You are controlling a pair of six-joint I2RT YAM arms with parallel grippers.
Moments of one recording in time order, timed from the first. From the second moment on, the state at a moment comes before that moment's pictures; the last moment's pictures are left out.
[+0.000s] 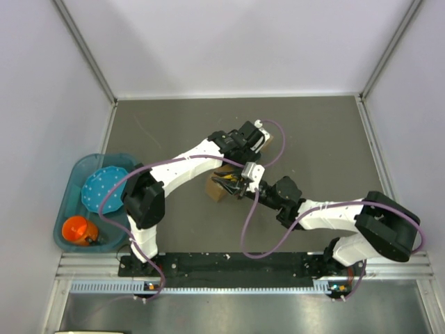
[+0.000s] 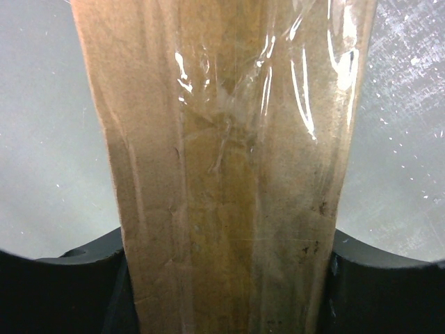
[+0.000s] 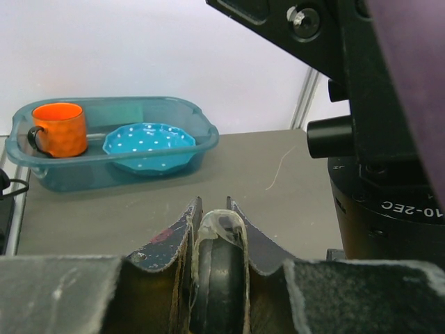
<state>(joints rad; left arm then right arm) -0.84 1.89 1.63 -0.80 -0.21 -0.02 1.00 1.40 0.52 1.15 -0.19 -0.13</state>
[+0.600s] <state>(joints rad) -0.83 1.89 1.63 -0.80 -0.19 -0.02 1.00 1.36 0.46 1.15 -0.16 -0.10</state>
